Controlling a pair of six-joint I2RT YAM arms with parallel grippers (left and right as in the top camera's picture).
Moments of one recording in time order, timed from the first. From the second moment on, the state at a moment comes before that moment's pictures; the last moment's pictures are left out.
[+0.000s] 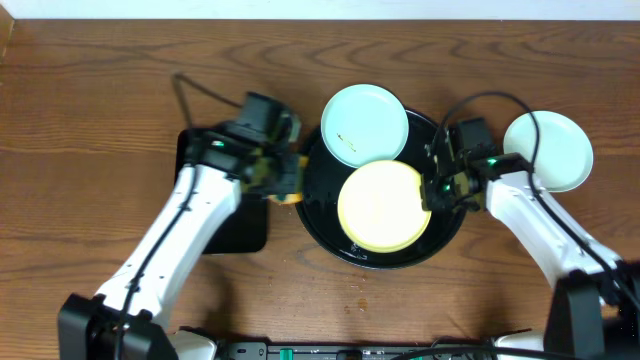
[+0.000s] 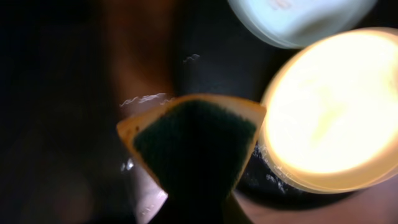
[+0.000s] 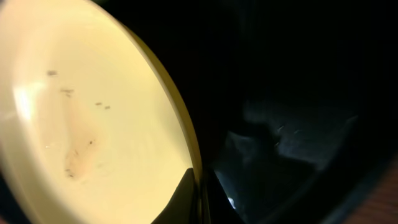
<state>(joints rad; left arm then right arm) -0.33 1.50 1.20 -0.93 0.17 -0.27 0.22 1.58 0.97 -0.70 -0.18 0.17</state>
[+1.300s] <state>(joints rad) -0.09 1.50 0.97 -0.81 -0.12 -0.27 0.93 1.38 1.11 -0.81 1.05 0.16</state>
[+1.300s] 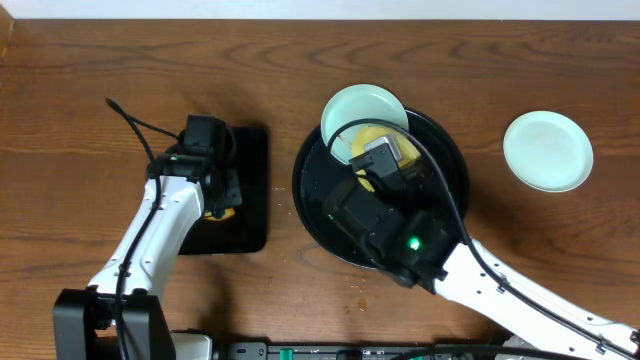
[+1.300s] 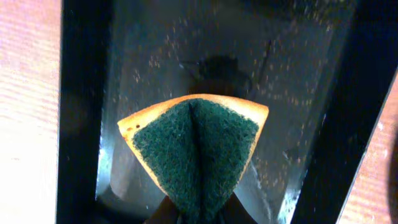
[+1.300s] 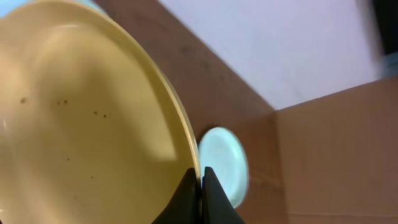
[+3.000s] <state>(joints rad) -0.09 1.60 0.75 -0.38 -0.12 -0.27 0.46 1.38 0.82 -0.54 0.17 0.28</state>
